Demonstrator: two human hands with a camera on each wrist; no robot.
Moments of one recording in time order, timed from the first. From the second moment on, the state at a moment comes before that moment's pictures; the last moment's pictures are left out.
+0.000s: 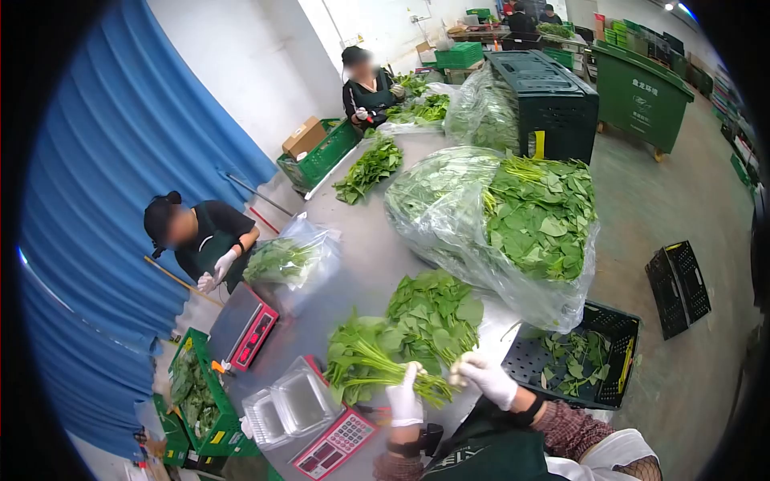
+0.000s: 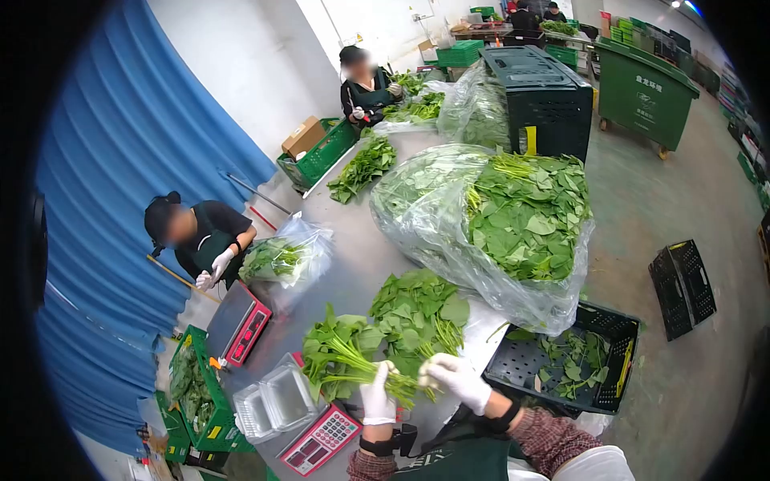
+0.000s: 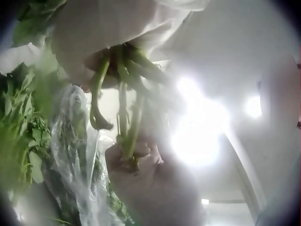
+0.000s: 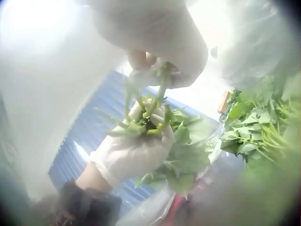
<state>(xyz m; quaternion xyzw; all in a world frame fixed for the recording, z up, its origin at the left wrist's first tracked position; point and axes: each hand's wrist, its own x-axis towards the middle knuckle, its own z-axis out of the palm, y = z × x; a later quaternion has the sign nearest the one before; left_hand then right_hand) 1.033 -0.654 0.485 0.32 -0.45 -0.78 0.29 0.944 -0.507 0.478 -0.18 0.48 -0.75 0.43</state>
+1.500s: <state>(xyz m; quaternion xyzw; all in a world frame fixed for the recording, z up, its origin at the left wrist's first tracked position) 1.031 -0.657 0.487 0.28 -0.45 -0.81 0.25 0.931 -0.486 0.506 -0.16 0.46 -0.73 0.48</state>
